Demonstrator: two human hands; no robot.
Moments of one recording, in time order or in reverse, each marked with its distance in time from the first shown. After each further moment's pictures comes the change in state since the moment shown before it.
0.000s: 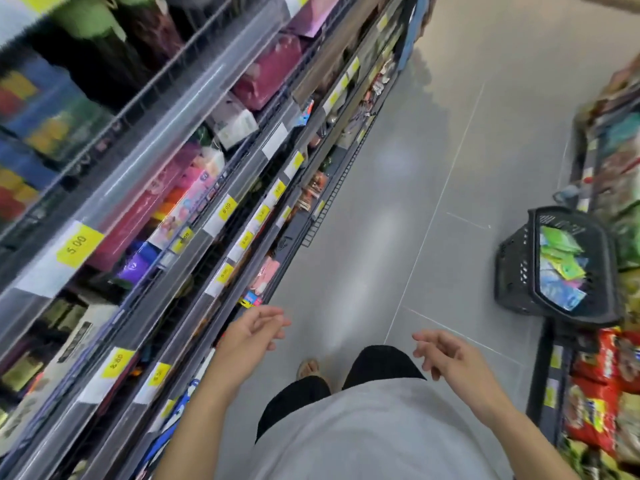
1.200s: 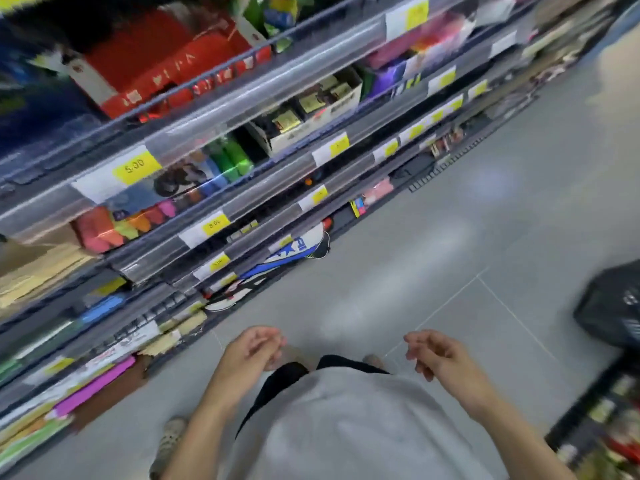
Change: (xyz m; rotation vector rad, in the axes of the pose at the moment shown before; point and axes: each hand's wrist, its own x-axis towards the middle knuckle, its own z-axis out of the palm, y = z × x) left_hand -0.361 -0.342 -0.160 -0.293 0.350 -0.188; right_hand -0.247 0.170 0.241 -0.318 -0.367 -0.018
